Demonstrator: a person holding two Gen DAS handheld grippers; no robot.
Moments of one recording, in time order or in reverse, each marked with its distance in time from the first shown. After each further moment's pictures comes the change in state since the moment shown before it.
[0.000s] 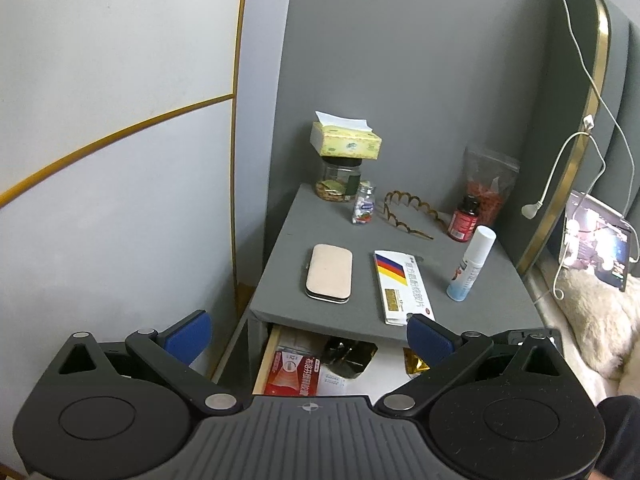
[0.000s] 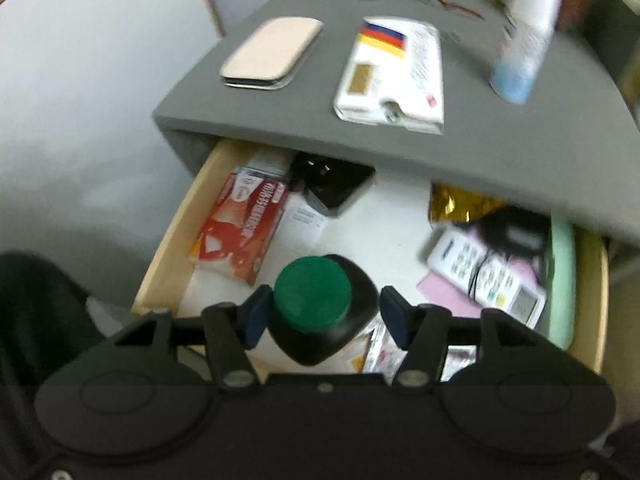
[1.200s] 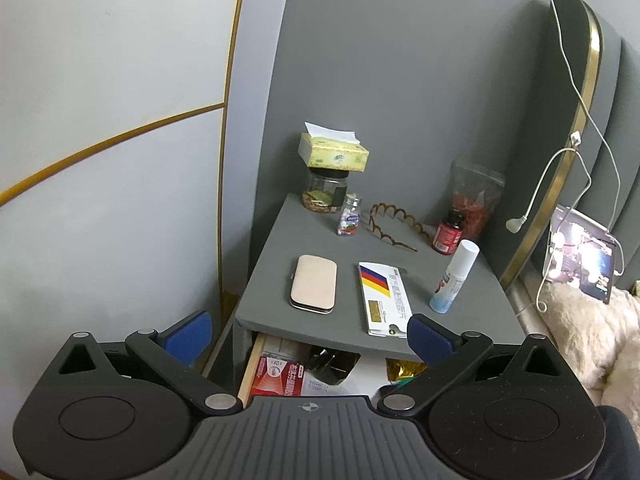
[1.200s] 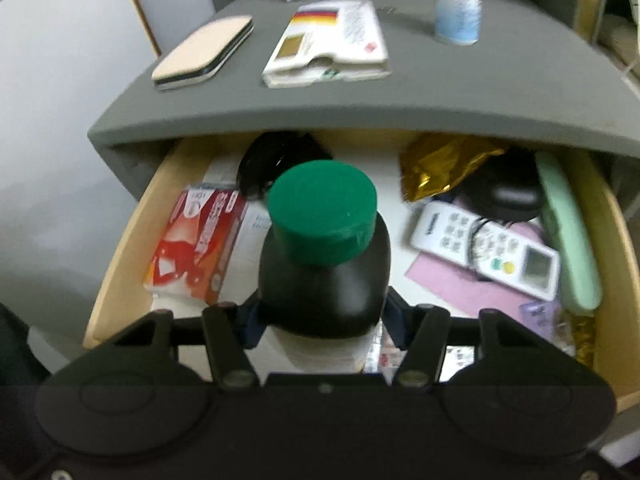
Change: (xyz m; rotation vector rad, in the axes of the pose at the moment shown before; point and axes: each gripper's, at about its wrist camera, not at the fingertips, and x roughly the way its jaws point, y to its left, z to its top) left arm -0.006 -0.002 0.002 -0.020 -0.027 -0.043; right arm 0.010 -0.031 -0.039 -0.010 -0.183 -0.020
